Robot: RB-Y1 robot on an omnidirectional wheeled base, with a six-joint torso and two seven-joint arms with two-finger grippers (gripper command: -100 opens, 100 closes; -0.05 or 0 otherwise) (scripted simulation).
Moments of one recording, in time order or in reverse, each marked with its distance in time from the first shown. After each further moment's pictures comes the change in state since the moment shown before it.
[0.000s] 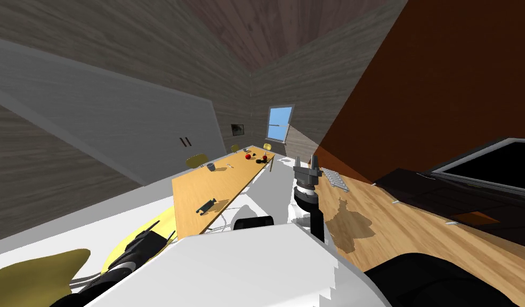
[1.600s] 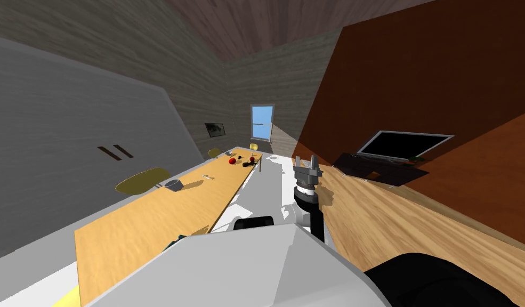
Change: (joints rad) left arm 0.130 0.078 0.119 0.163 0.252 0.420 0.086; right arm 0.000 0.000 0.000 0.000 0.000 0.000 0.000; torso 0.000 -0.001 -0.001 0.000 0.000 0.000
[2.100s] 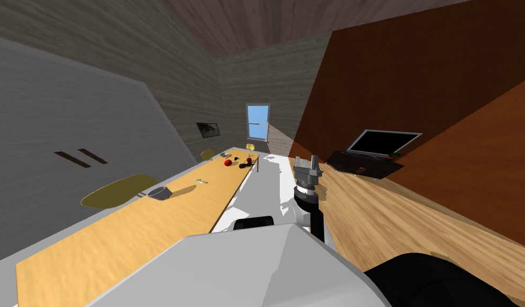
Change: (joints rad) left arm 0.007 0.009 0.020 0.044 0.047 0.112 0.007; right arm 0.000 0.000 0.000 0.000 0.000 0.000 0.000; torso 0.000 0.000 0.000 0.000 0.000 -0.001
